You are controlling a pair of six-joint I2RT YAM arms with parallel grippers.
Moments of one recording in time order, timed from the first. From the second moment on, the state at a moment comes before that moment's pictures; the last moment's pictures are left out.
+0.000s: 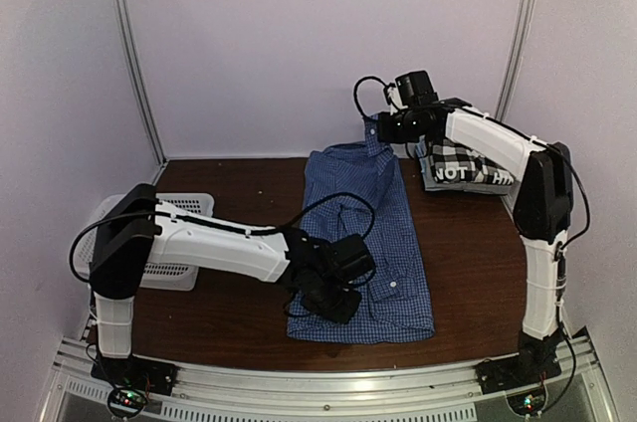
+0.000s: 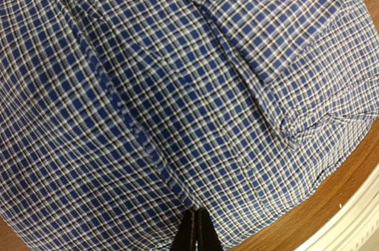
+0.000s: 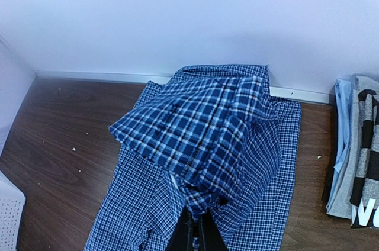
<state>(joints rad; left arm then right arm) -1.24 2.05 1.47 -0.61 -0.04 -0.69 0.44 2.10 2.01 -0.52 0.03 0.29</state>
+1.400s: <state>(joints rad) -1.23 2.02 1.50 -0.56 0.12 -0.60 0.44 1.85 1.81 -0.47 0.21 0.26</state>
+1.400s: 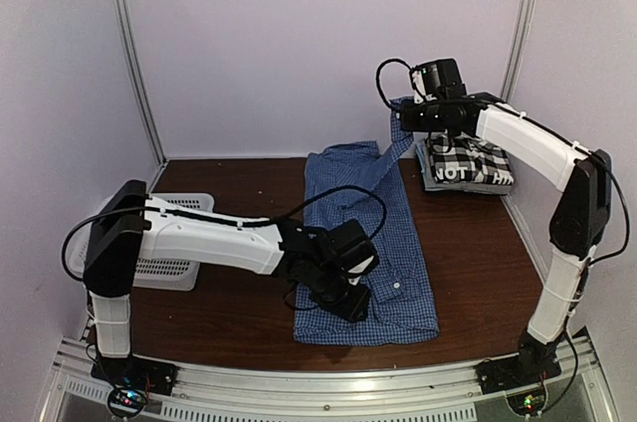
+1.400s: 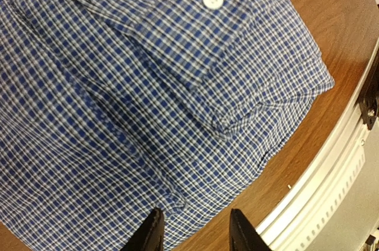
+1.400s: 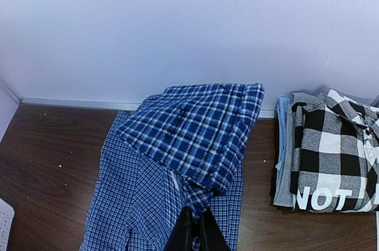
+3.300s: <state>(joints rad) -0.67 2.22 1.82 -0.54 0.22 -0.43 0.42 2.22 1.88 -0.51 0.10 0.18</state>
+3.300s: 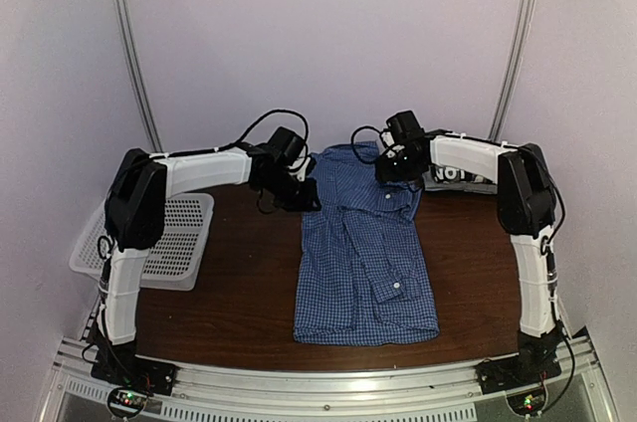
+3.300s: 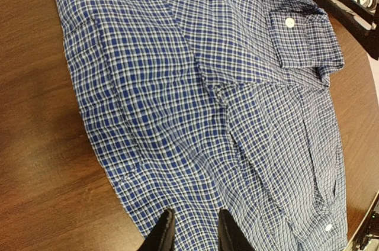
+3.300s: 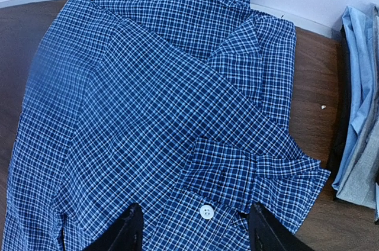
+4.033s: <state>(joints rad) -0.67 2.20 1.79 -0.52 0.27 -0.43 0.42 2.35 1.90 -0.48 0.13 0.24</state>
